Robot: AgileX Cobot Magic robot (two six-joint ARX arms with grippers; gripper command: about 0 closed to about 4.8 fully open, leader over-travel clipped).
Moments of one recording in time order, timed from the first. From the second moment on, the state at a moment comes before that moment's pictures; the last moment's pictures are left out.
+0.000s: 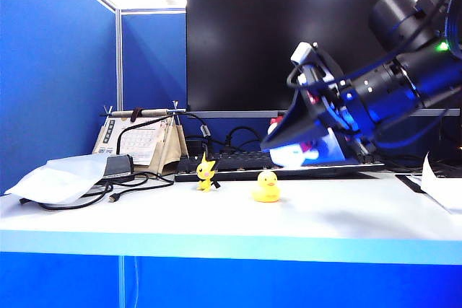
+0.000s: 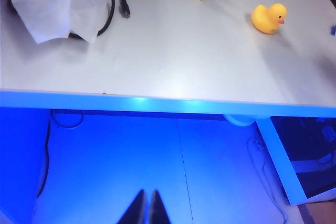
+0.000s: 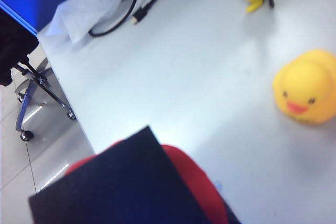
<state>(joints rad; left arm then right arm) -0.75 0.01 0.10 -0.52 -0.34 -0.42 0.35 1.62 0.71 0.33 -0.65 0.10</state>
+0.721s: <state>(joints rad) -0.75 0.01 0.10 -0.52 -0.34 -0.42 0.35 1.79 0.63 0.52 -0.57 0.07</state>
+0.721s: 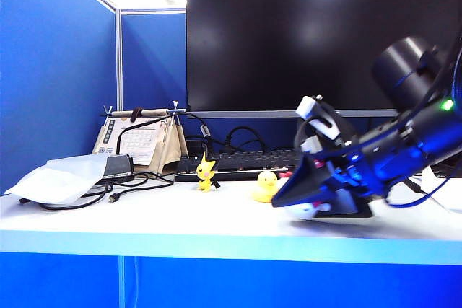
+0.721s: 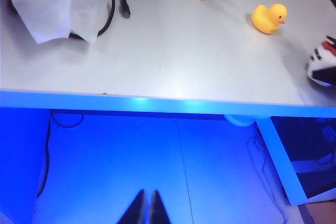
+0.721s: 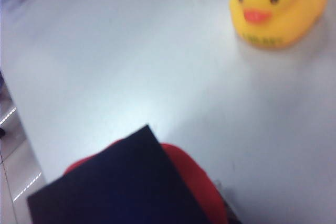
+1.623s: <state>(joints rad) -0.75 0.01 0.10 -0.52 -0.34 -0.42 0.35 1.82 0.63 0.61 -0.60 0.17</state>
